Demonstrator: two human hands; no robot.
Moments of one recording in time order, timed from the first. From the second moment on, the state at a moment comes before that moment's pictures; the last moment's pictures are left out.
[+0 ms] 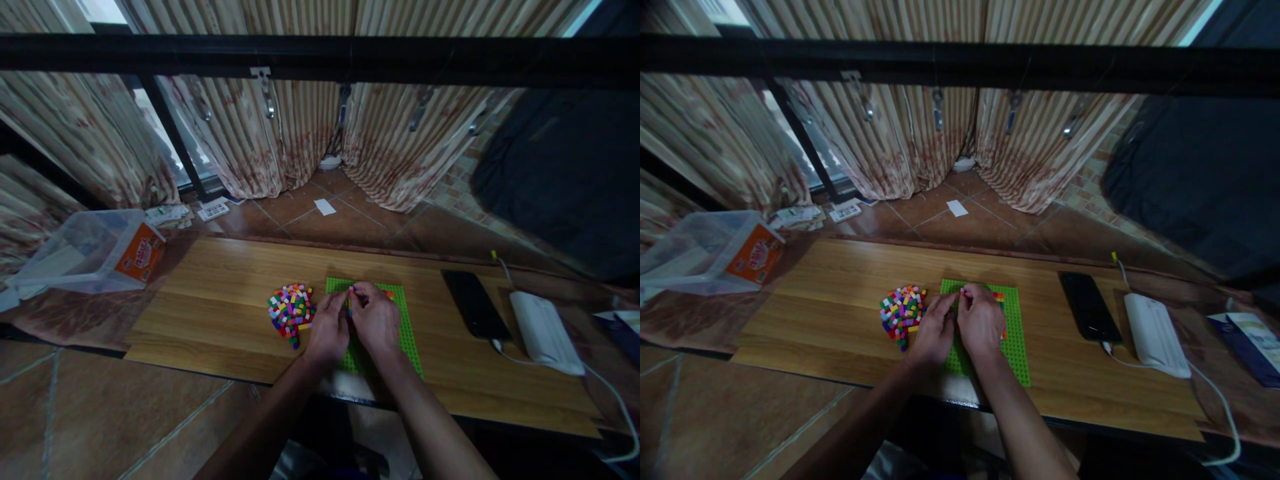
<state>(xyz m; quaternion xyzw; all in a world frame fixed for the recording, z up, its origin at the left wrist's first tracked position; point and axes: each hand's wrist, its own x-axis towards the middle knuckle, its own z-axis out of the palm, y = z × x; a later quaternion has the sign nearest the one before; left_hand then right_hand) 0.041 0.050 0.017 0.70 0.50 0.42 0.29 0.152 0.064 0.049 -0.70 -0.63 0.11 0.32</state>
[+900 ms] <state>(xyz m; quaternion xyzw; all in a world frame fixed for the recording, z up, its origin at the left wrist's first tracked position) 0.050 0.050 0.023 0.69 0.54 0.39 0.30 0.162 0.054 0.037 -0.59 -0.72 0.03 0.36</state>
